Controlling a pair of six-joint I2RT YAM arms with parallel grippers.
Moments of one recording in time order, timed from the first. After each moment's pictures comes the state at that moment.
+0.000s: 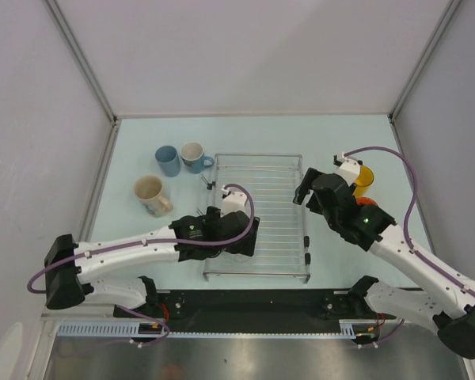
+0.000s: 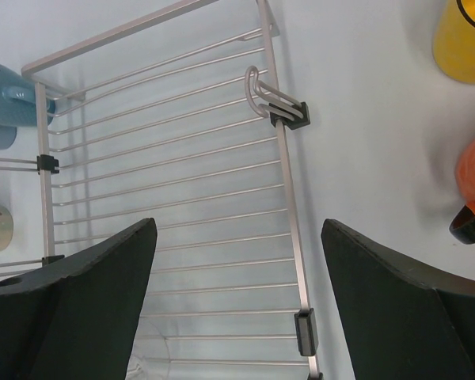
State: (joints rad) left arm -1.20 1.24 0.99 -0.71 -0.47 -0.78; right arm 0.73 0.97 0.92 -0.59 0.55 0.80
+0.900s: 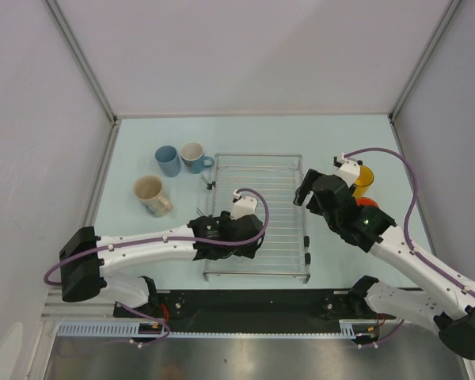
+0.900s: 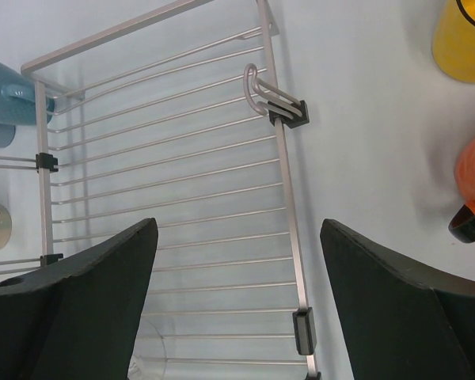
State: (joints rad) left arm -1.22 1.38 1.01 -0.69 -0.46 -0.80; right arm 0.74 0.96 0.91 -0.59 0.55 0.80
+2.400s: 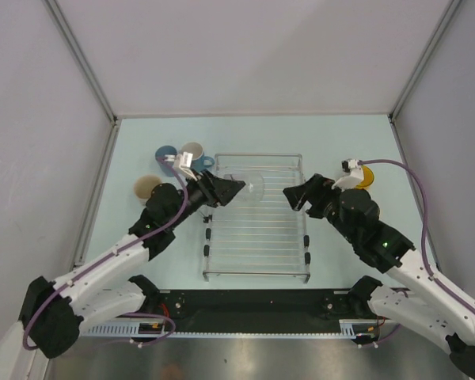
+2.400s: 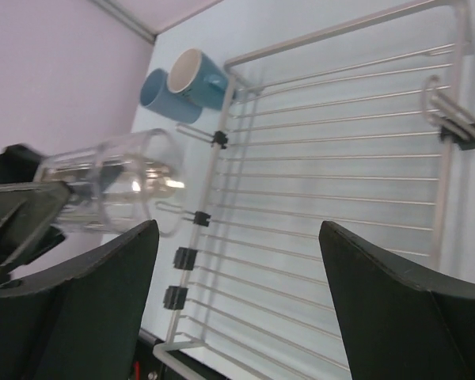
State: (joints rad) left arm -0.66 0.91 0.60 0.34 0.07 -0.77; right arm 0.74 0.73 0.78 -0.31 0.28 0.78
